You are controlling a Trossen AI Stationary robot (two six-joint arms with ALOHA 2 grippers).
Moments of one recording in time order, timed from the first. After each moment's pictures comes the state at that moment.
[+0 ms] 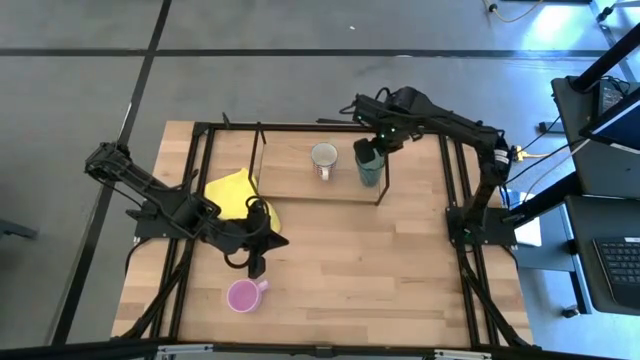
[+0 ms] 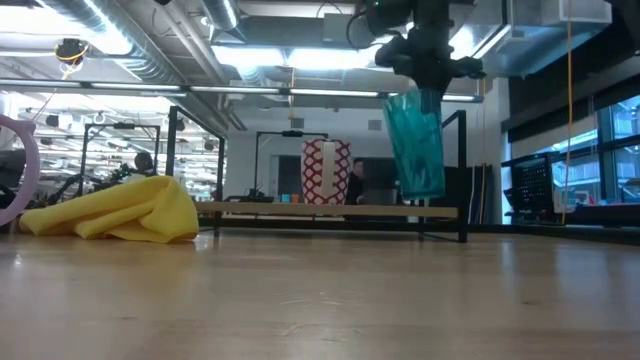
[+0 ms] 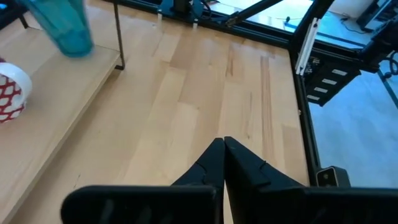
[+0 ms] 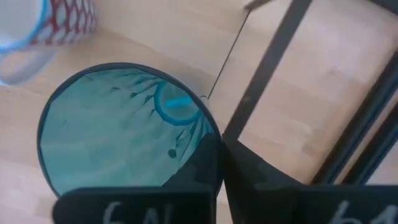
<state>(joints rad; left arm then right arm) -0.51 1.21 1.05 -0.44 -0.45 -0.57 -0.43 1.80 1.88 -1.57 0.08 0.73</state>
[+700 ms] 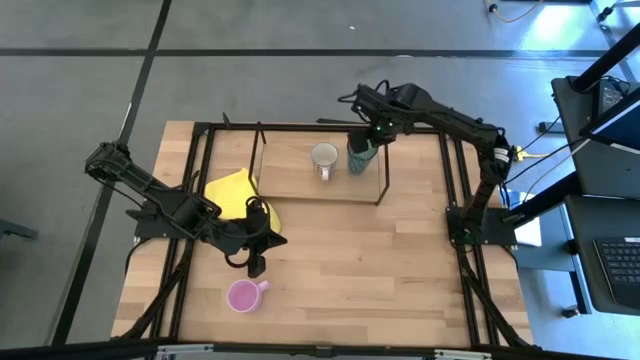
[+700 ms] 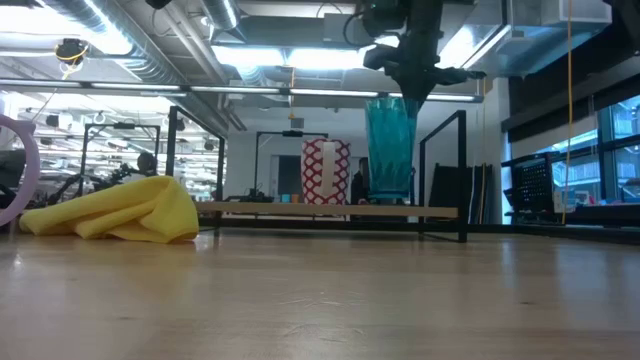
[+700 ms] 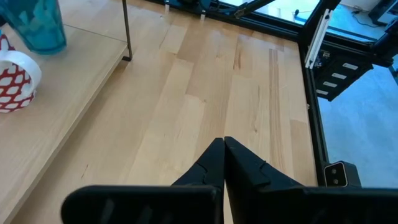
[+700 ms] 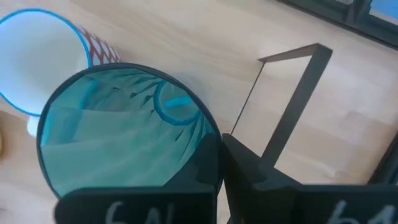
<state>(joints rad) -0.51 1.21 1.05 -0.49 -0.46 -0.59 -0.48 1.80 1.86 -1.41 0.10 0.70</state>
